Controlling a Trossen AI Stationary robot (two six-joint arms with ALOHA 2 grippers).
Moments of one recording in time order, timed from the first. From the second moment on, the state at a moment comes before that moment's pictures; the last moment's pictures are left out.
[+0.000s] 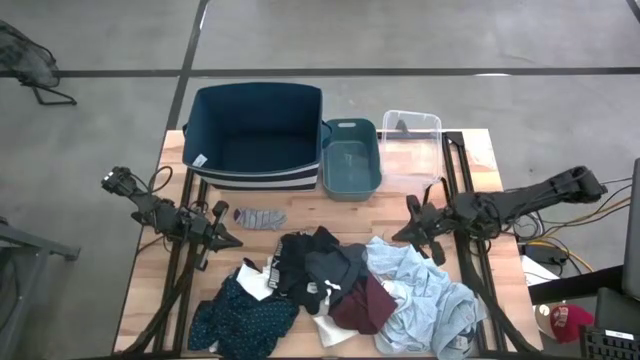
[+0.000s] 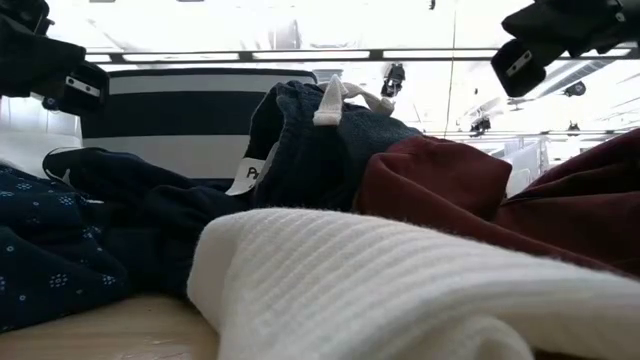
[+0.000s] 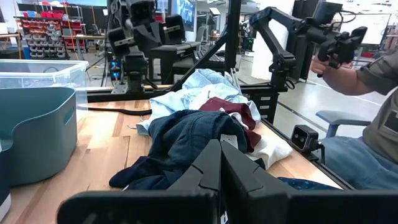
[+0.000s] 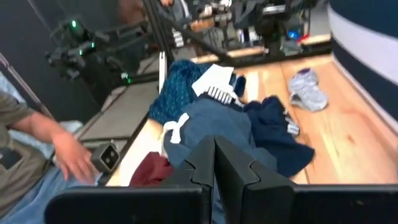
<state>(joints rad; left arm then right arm) -0.60 0.02 0.06 -0.10 -0.34 -0.06 0.23 0.68 0.34 0.14 -0.06 0.30</state>
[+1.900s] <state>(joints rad) -0.60 0.02 0.06 -0.10 -0.34 -0.06 0.42 1.92 1.38 -0.50 0.50 0.00</state>
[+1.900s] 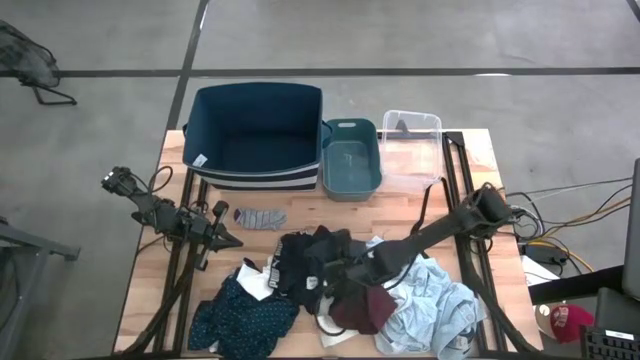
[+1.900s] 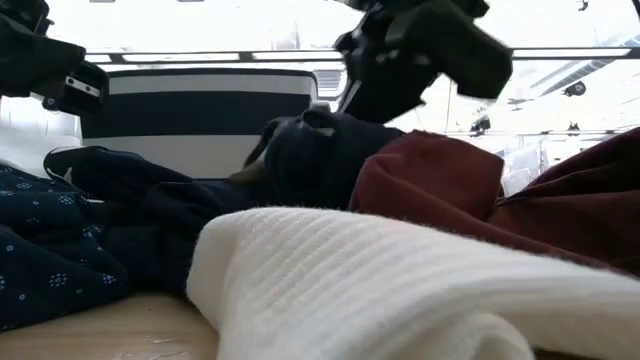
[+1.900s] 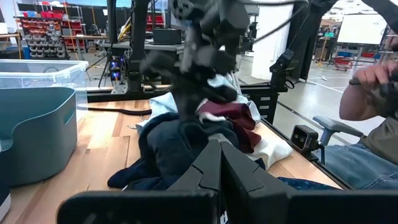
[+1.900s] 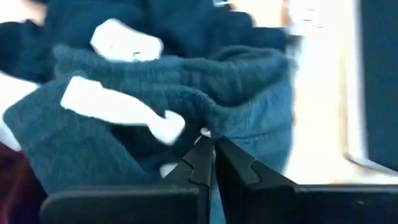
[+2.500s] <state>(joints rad) -0.60 0.02 0.05 -0.08 -0.34 -0.06 0.43 1.56 1.37 -0.74 0.74 0.01</state>
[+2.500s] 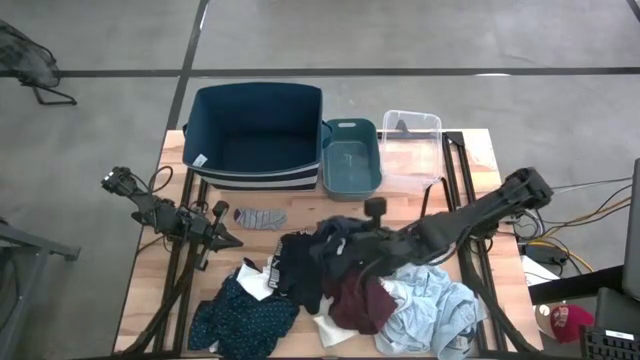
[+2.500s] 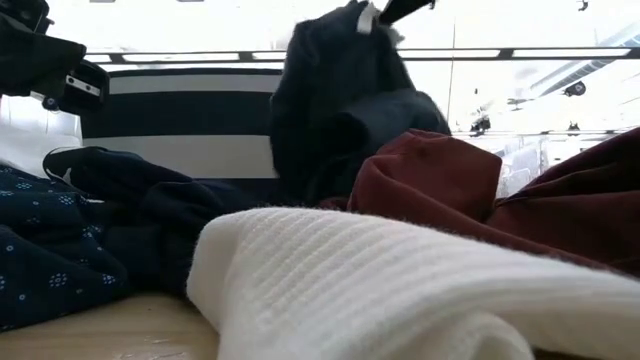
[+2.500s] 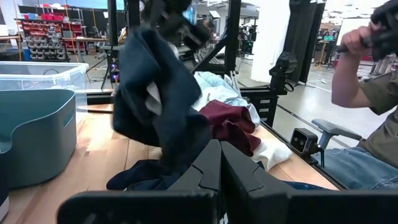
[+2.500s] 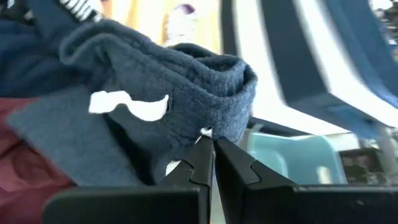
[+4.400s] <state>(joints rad) -0.60 0.02 0.06 -0.08 -0.34 -0.06 -0.24 1.28 1.35 -0.84 1.13 -0.07</state>
